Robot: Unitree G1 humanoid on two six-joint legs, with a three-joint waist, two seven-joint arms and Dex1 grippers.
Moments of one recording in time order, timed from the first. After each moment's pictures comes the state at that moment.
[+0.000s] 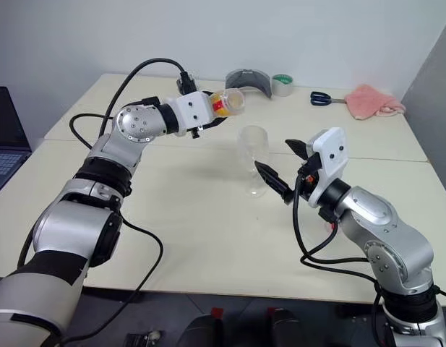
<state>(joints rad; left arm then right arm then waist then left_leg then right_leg) -1.29 0.49 -0.26 1.10 0.33 -0.60 -0.63 -0.39 -0.53 -0.02 -0.62 0.69 0.71 0.29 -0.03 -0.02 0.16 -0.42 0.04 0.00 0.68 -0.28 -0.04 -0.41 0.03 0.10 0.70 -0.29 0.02</state>
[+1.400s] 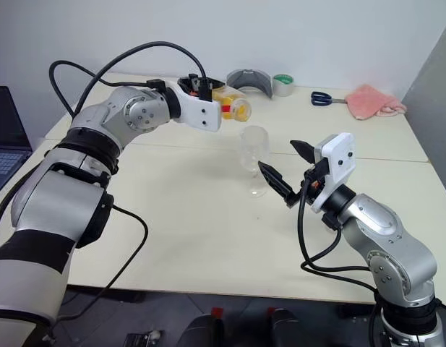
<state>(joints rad) -1.49 0.53 -0.49 1.27 0.71 -0.75 -0.29 -0.33 -0.49 -0.07 -0.68 0.68 0.70 0.28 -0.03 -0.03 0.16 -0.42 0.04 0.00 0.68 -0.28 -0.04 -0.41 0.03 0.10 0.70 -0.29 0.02</state>
